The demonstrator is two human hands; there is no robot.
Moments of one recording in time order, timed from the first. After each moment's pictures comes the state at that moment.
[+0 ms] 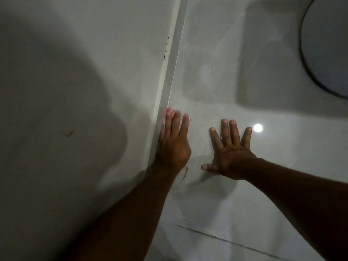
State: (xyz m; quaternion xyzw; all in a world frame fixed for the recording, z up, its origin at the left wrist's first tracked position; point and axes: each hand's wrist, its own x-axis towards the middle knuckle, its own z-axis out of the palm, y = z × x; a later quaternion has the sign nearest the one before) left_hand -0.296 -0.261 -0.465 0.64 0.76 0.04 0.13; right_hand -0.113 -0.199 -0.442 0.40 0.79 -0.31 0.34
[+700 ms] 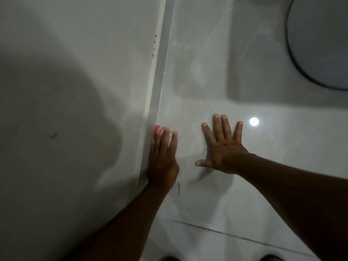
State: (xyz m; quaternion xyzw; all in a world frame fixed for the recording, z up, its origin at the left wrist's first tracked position) left_hand -0.293 -0.317 -0.469 0.65 0.75 0.06 0.11; right_hand -0.108 -0.198 -0.444 0.40 0.81 -0.30 0.31
